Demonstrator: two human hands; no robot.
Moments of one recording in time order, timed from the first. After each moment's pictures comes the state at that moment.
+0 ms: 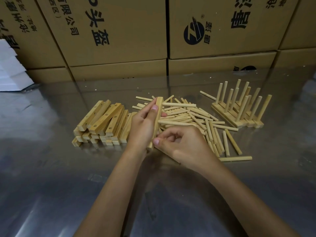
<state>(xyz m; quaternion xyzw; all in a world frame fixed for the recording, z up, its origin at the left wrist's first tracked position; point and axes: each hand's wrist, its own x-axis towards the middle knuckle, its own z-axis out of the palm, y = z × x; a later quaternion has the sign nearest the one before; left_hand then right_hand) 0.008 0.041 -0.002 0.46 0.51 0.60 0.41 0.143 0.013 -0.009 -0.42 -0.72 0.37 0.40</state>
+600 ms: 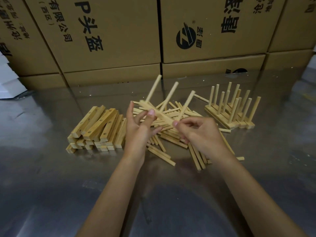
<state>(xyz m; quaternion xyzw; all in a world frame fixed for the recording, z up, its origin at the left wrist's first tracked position) 0.012 0.043 -0.010 0.40 0.46 0.67 0.42 0.180 0.048 -0.008 -0.50 -0.60 0.39 0.48</state>
